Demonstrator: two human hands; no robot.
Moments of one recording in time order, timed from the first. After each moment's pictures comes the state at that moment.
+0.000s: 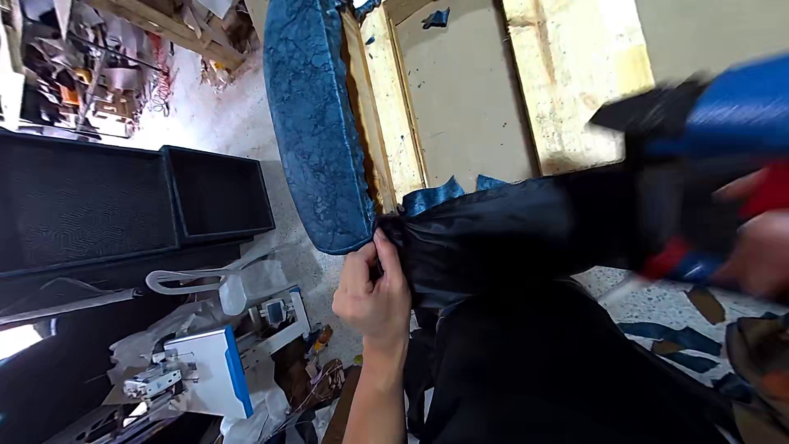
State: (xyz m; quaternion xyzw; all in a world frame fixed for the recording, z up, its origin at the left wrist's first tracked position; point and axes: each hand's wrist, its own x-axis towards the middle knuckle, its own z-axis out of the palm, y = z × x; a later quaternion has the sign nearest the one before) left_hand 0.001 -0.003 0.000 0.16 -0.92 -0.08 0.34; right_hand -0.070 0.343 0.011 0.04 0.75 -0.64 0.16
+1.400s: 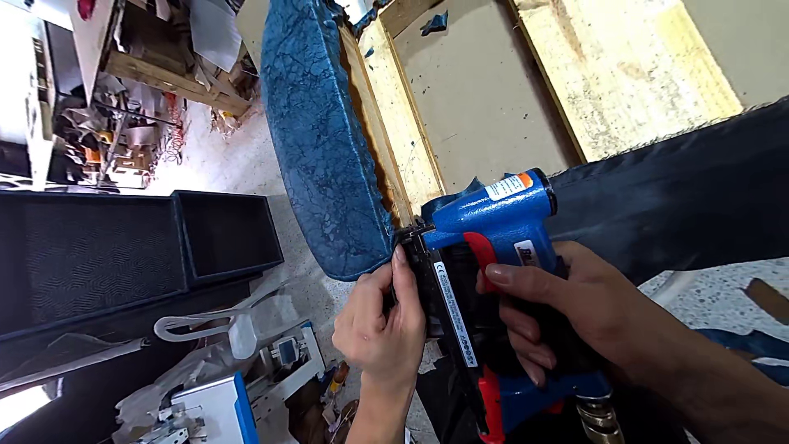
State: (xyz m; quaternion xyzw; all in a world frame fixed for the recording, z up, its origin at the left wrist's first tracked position) left_hand 0.005 -0.039 -0.001 0.04 -0.94 -0.16 0.31; right_hand -0.034 0.172 -0.014 0.09 0.32 -0.82 0.46
